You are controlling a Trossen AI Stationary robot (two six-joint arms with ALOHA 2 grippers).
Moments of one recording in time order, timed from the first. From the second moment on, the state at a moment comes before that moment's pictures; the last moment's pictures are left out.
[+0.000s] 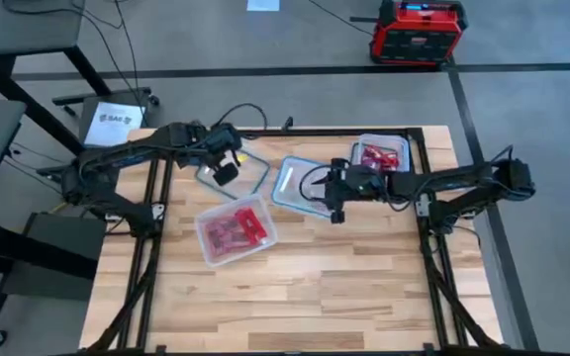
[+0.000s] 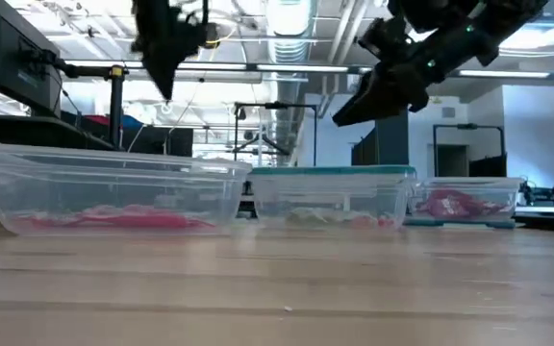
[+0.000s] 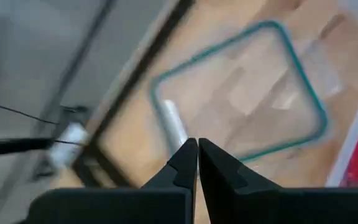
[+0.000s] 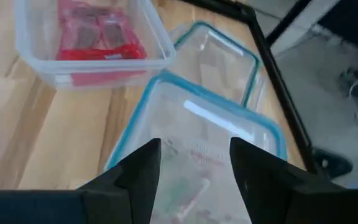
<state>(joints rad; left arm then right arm) 0.37 1.36 1.32 -1.11 -0.45 -0.19 -0.13 1.31 0.70 0.09 0.13 -0.34</state>
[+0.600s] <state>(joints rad) 0.86 1.50 1.03 -0.86 -0.23 -0.16 -0.14 1.31 0.70 0.03 0.13 -0.25</state>
